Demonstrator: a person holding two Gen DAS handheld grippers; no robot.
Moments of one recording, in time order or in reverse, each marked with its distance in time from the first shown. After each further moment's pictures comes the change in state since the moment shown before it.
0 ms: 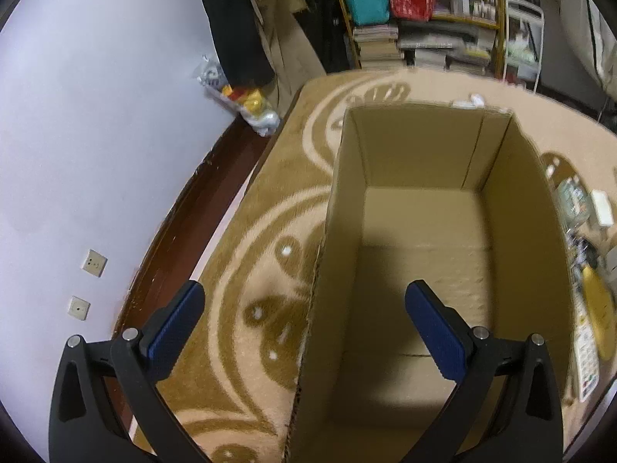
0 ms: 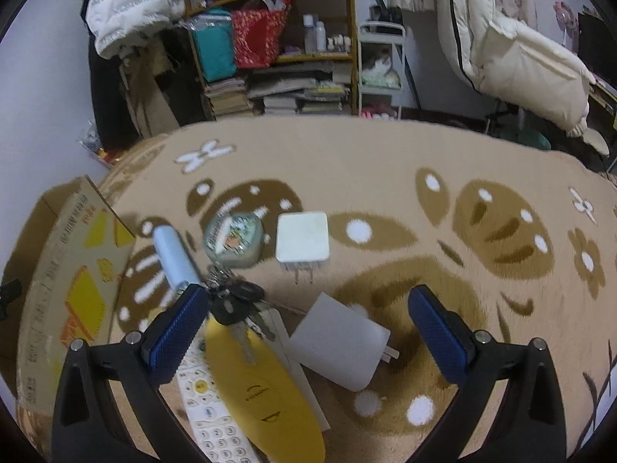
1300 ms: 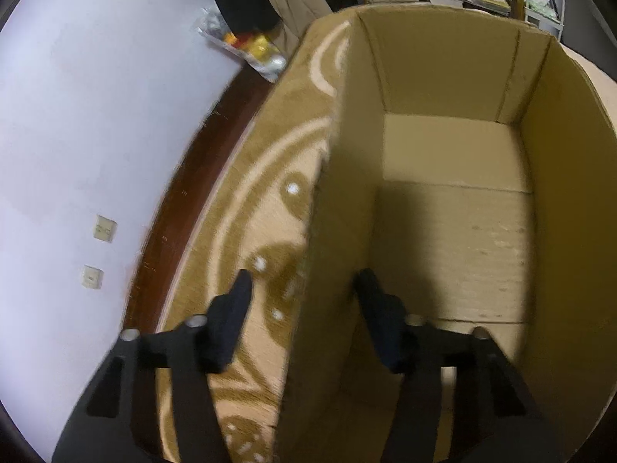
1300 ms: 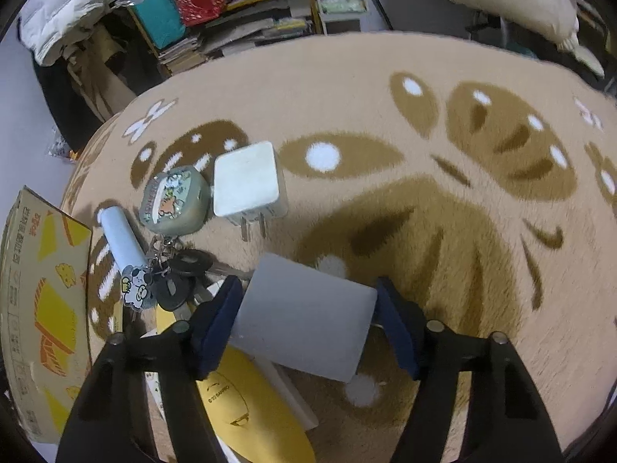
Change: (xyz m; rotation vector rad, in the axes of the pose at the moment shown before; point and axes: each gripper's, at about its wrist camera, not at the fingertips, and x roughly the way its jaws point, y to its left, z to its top) left arm 0.041 -0.002 -0.012 0.007 0.220 0.031; right arm 0.050 -0.034 -0.012 0.170 0.213 -0.002
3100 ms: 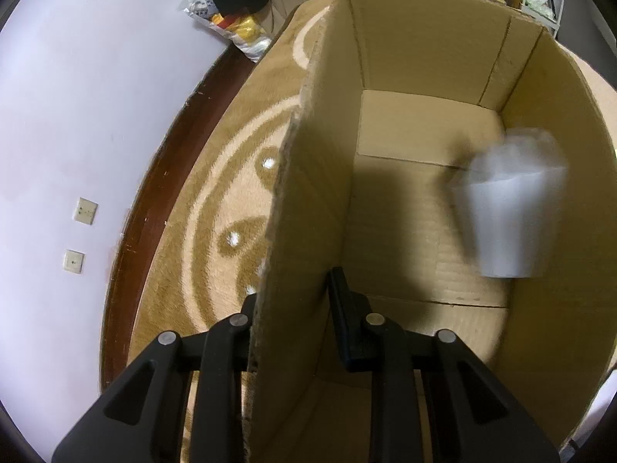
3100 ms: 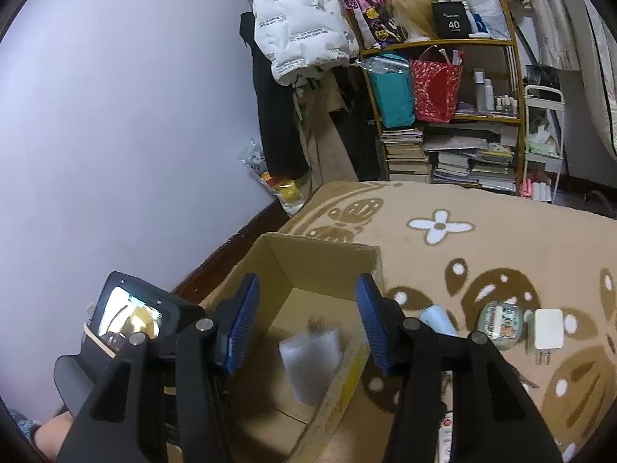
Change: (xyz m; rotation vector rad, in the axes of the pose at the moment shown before) left arm -0.003 -0.008 -0.008 -0.017 0.051 -0.066; right arm -0.109 0.209 -0.028 -0.415 -0.346 0.536
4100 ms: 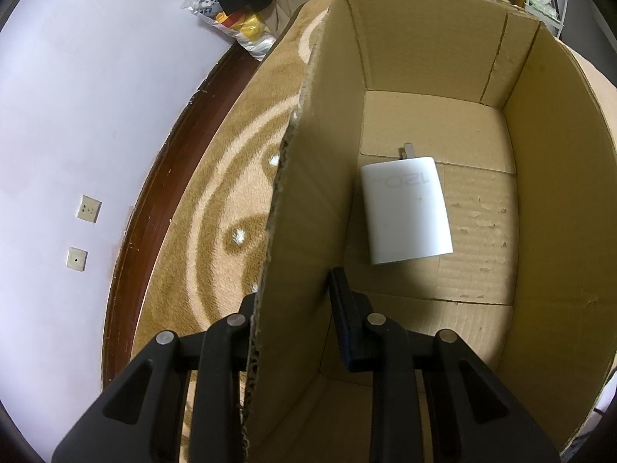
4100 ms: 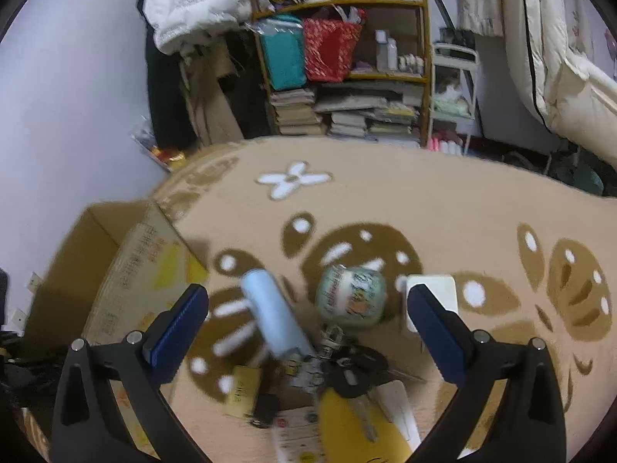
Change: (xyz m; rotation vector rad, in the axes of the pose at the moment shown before) left arm 0.001 0.004 -0.004 -0.001 -0.003 0.033; right arm 0.024 -0.125 -0.020 0.098 0.142 -0.348
